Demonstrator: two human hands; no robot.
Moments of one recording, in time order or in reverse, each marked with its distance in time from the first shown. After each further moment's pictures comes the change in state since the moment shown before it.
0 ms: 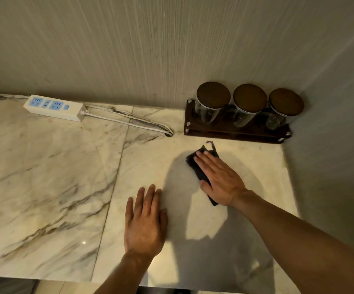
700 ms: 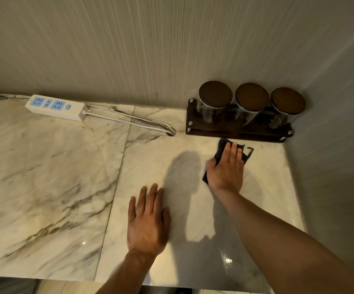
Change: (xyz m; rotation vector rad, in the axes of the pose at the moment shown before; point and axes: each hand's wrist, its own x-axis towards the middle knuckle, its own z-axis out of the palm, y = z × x) left_hand 0.000 -0.002 -0.002 -0.029 0.013 0.031; right_hand 0.026 -0.024 0.009 0.298 0.275 0.851
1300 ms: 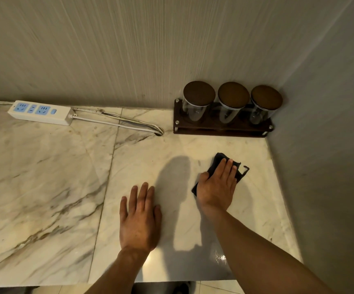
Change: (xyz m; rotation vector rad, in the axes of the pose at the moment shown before) left_hand 0.002 0.000 0.004 0.039 0.003 -0.020; right_hand -0.054 0.013 0.009 0.041 0.092 0.180
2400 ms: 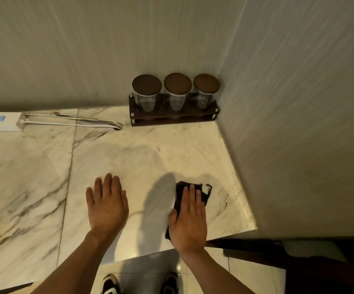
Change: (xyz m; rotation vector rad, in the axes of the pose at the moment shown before) left_hand 0.000 0.011 -0.005 -0.001 0.030 0.041; right_hand -0.128 0.091 -0.018 -0.039 -0.007 -0.209
